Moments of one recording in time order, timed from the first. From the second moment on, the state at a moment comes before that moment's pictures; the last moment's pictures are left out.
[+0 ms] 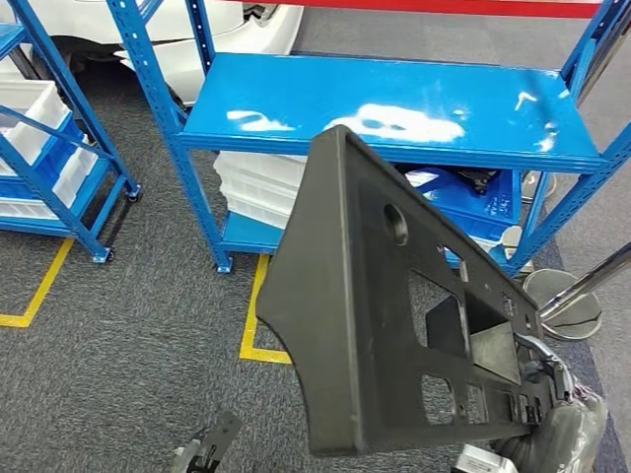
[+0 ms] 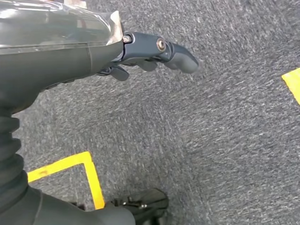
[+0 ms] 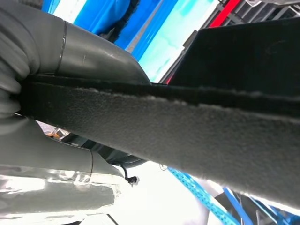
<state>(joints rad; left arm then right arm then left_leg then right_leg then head) -0.10 -0.25 0.82 -0.21 -1.18 0.30 -0.36 0.26 -0.08 0.38 -1.91 0.91 -0.70 -0.28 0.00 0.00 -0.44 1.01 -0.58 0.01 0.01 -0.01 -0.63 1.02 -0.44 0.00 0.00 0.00</state>
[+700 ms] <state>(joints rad) -0.09 -0.25 0.82 -0.21 -1.19 0.31 -0.37 0.27 -0.07 0.36 -1.93 0.90 -0.70 -0.30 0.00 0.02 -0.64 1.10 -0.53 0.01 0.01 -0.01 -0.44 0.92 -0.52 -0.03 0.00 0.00</state>
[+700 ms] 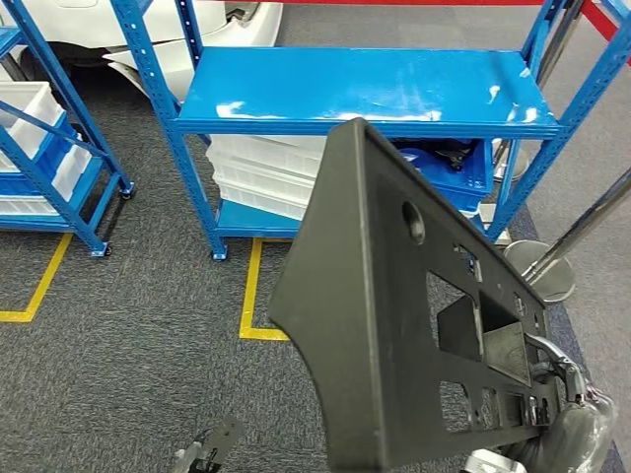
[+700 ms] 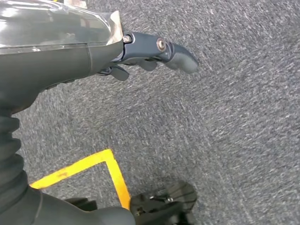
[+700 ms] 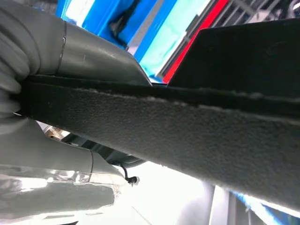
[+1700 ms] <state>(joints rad) -0.09 -0.25 0.82 -0.21 -1.19 0.32 -0.37 0.29 -0.05 0.33 -1.94 0.85 -0.70 -0.34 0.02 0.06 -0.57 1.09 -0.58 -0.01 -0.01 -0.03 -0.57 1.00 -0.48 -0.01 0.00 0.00</state>
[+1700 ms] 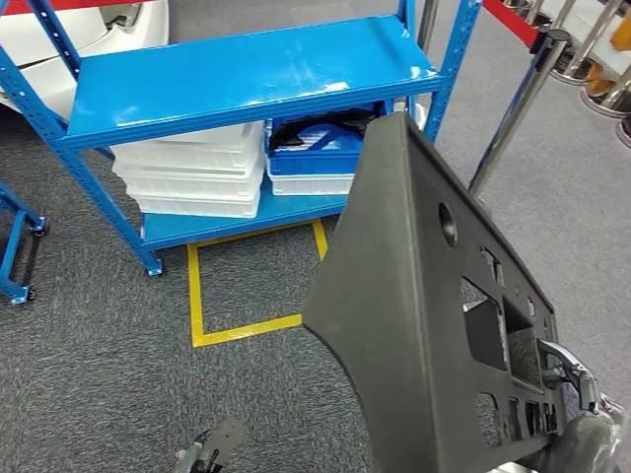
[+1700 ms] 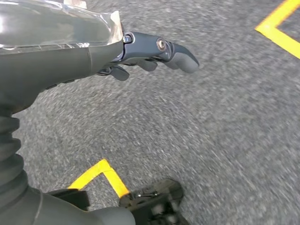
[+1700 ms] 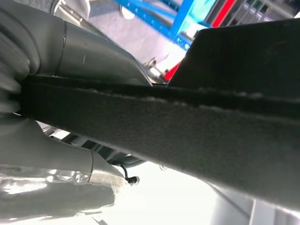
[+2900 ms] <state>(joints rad) -0.08 -0.25 0.82 -0.21 -1.19 0.32 -0.35 0.32 0.00 0.29 -1.95 0.81 -0.70 -0.39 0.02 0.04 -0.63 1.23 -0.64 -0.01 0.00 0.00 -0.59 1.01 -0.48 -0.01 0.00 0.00</state>
